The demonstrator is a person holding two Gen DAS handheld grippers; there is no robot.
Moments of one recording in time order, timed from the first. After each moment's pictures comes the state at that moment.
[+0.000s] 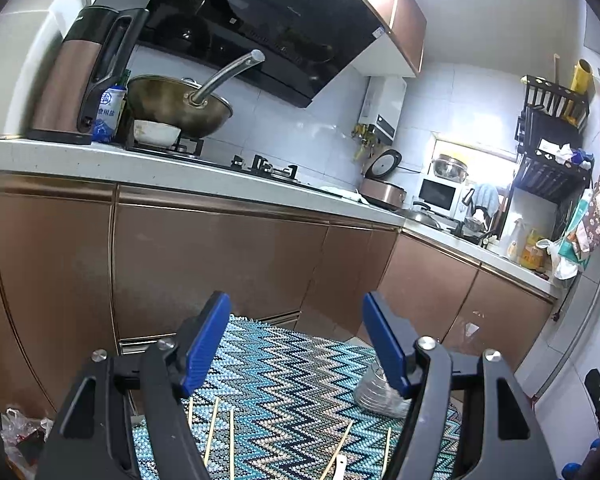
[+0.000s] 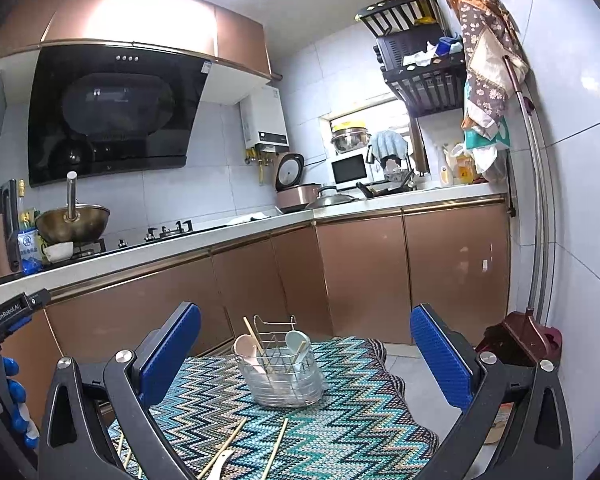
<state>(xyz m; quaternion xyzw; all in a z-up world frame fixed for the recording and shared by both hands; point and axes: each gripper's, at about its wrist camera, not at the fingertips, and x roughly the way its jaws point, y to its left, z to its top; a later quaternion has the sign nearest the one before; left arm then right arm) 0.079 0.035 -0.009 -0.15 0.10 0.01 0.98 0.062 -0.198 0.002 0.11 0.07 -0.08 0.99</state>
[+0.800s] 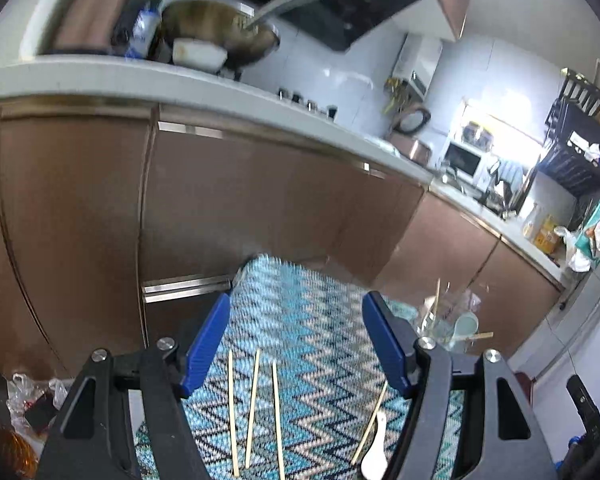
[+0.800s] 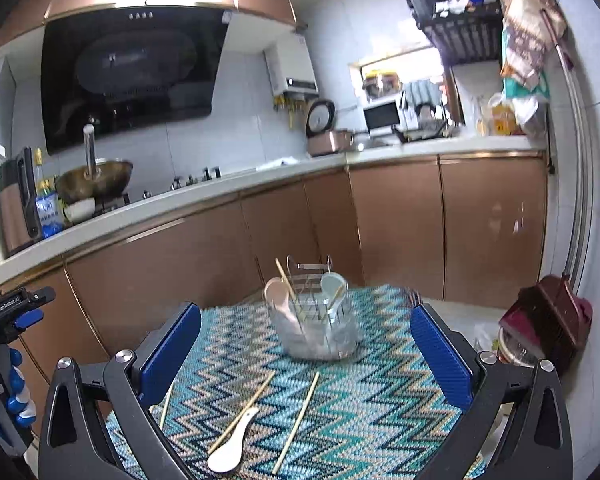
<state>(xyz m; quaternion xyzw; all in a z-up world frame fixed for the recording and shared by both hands) 0.107 0.112 -0.066 -0.19 0.22 0.00 0.96 0.103 -0.184 -0.033 0.12 0.18 -0.01 0.98</state>
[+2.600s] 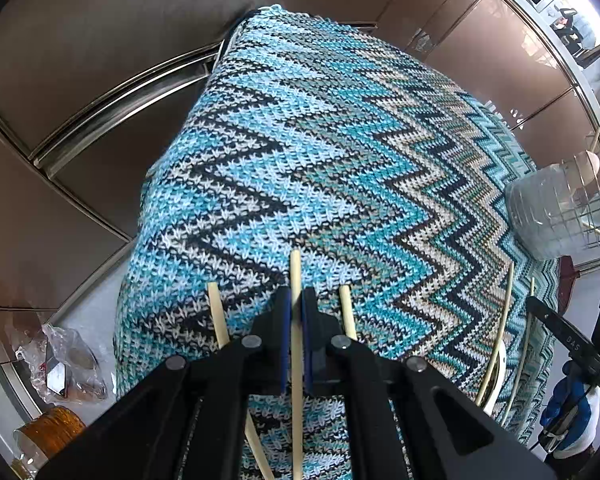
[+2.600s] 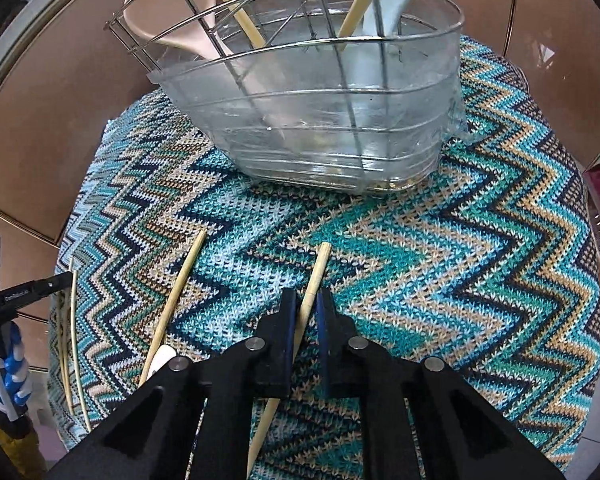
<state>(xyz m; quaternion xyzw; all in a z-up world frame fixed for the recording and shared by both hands) 0.318 0.107 -0.274 -0.14 0.59 -0.05 0.79 0.327 -0.160 -0.237 0.13 0.58 0.04 0.81</state>
